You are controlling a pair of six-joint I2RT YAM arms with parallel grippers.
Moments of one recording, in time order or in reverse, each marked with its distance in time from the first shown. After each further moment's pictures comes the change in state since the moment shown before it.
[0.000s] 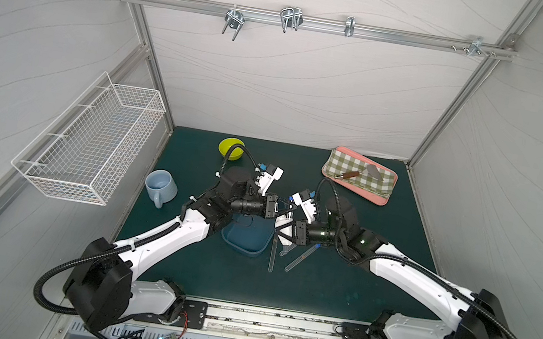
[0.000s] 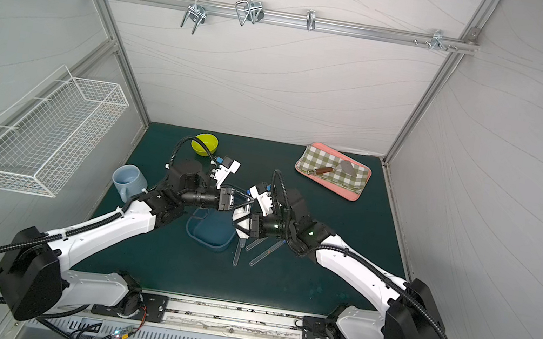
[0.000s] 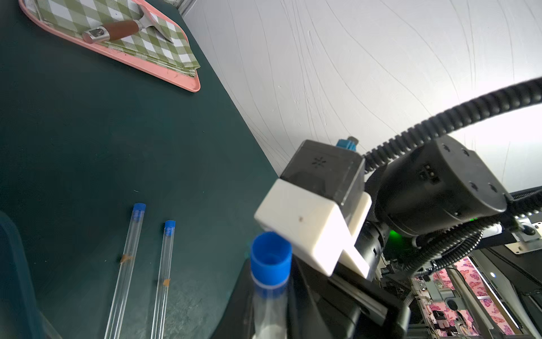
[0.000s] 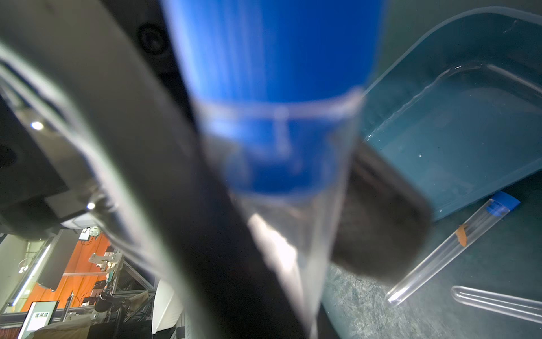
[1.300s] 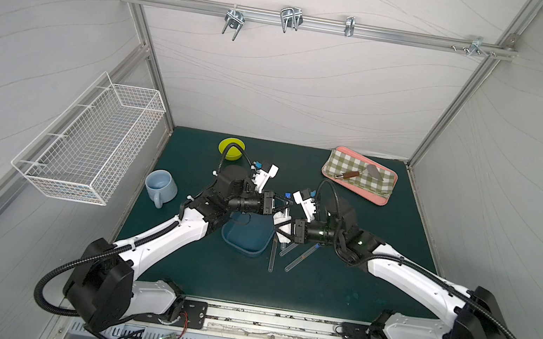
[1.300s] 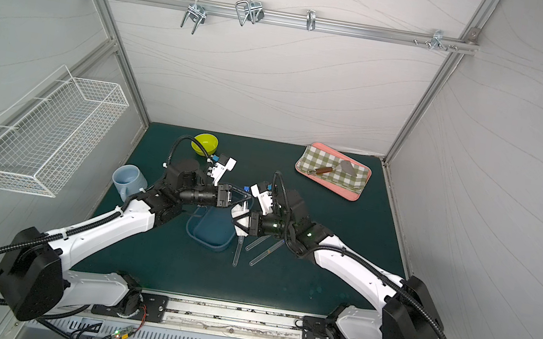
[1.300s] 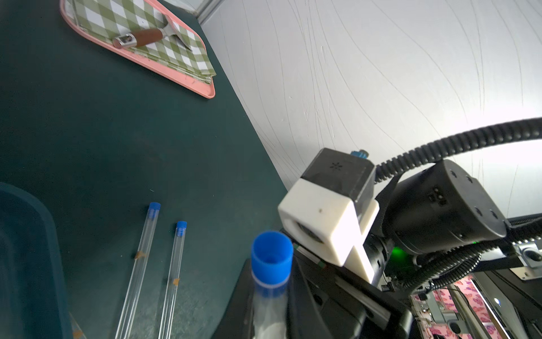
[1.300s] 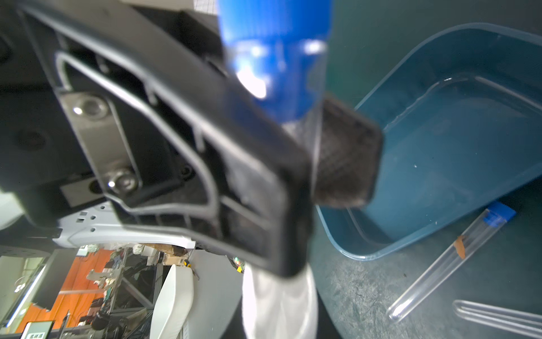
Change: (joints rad) left arm 0.048 0.001 -0.006 0.000 -0.023 -0.032; right arm -0.017 0.035 -0.008 0.088 0.023 0.037
